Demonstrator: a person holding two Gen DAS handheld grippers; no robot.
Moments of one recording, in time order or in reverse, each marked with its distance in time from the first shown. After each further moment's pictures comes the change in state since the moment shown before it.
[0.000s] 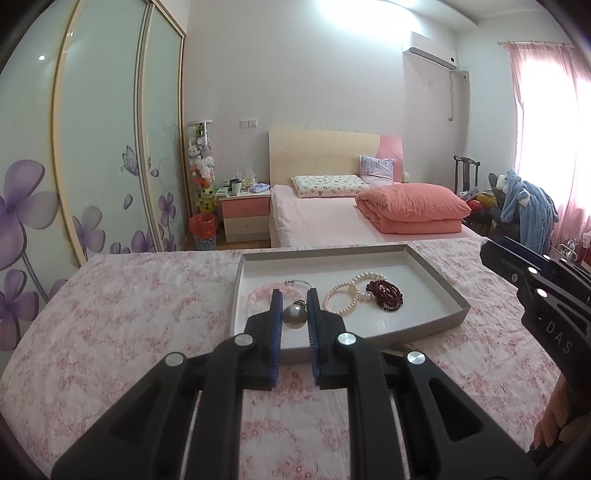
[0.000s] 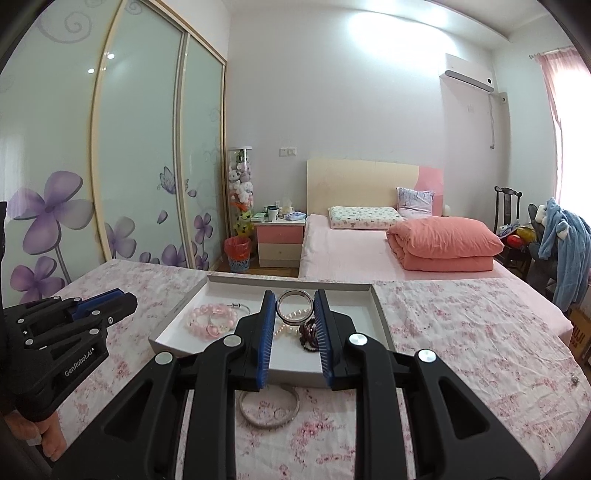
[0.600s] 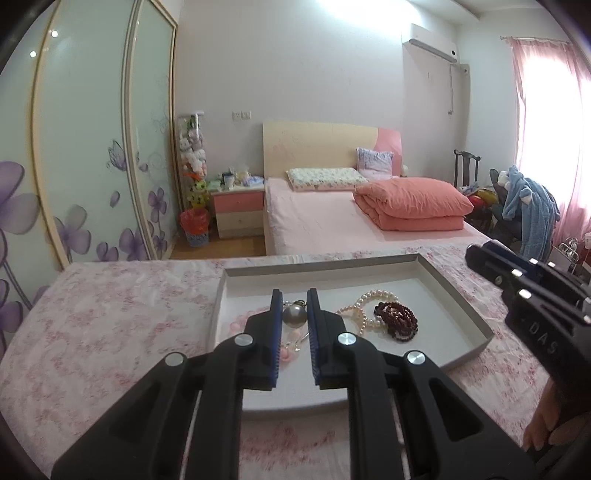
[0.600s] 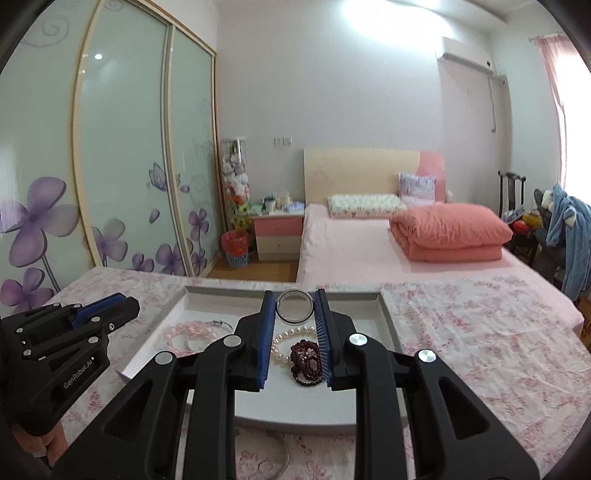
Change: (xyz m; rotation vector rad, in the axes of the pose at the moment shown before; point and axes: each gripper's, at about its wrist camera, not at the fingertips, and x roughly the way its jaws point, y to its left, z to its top) left arm 0.080 0.001 0.024 -0.004 0.048 -0.032; right arm 0.084 -0.017 0.011 0.046 0.064 0.006
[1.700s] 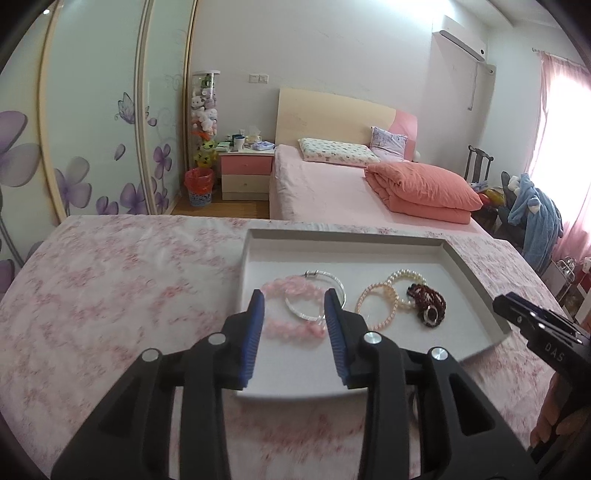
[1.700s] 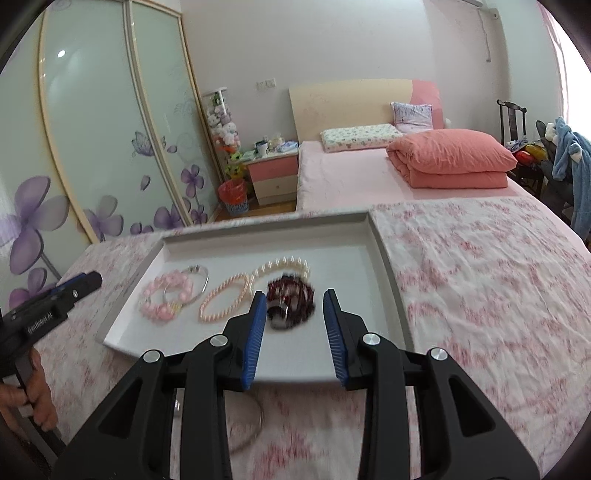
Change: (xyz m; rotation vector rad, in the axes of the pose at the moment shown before) left arm 0.016 0.053 -0.010 -0.113 0.117 -0.005; right arm 0.023 -0.036 -0.029 0.124 0.245 0.029
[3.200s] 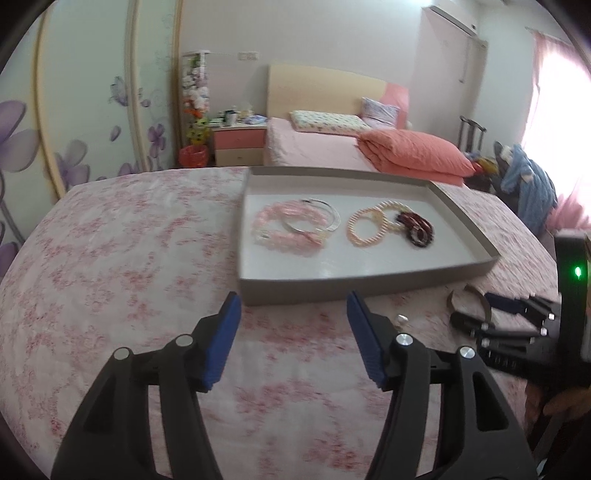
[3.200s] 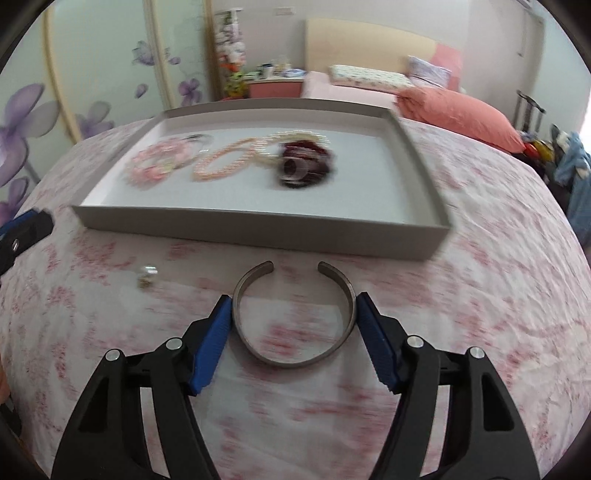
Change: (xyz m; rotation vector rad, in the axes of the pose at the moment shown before) left arm -0.030 -0.007 -0.061 0.062 0.113 -0.030; right arm 0.016 0.016 -0.066 -0.136 0.276 -0.107
